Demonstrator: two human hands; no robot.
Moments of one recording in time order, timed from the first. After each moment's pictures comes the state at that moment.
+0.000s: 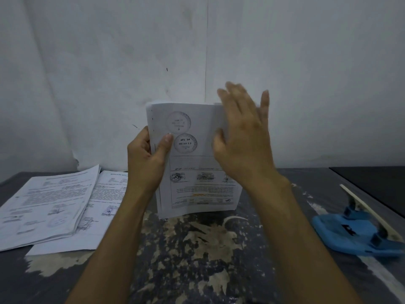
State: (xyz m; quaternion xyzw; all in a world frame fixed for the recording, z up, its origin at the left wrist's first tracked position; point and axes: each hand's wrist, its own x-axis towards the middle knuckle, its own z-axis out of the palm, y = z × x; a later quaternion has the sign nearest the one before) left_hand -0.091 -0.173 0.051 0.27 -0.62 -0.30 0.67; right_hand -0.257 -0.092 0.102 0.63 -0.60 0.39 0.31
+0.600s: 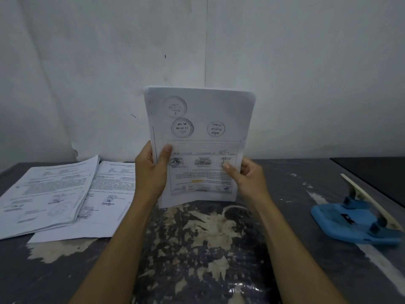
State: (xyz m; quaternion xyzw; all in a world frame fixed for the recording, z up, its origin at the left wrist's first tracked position) left_hand -0.096 -0.187 -0.006 0.36 -0.62 -0.29 0.63; right_hand -0.304 -0.116 -0.020 0.46 -0.55 0.64 -0.28
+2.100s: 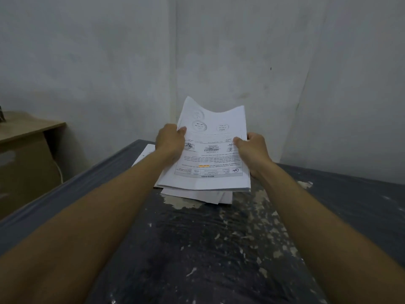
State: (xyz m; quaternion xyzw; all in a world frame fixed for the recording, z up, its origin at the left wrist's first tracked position) left_hand 0.121 -0.207 0.048 0.65 -0.57 -0.17 0.47; right_hand -0.080 -0.156 0.054 0.52 -0.60 0.53 -0.32
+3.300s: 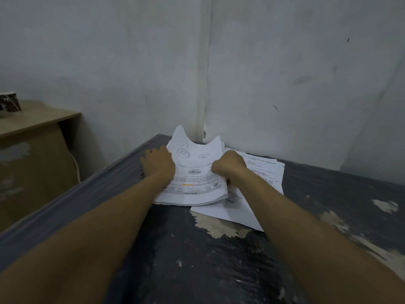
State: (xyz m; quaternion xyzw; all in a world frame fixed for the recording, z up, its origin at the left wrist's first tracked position) left_hand 0.243 -0.315 -0.076 0.81 -0.56 0.04 0.19; right_hand 0.058 -0.290 -0.030 0.59 -0.71 0.25 -0.28
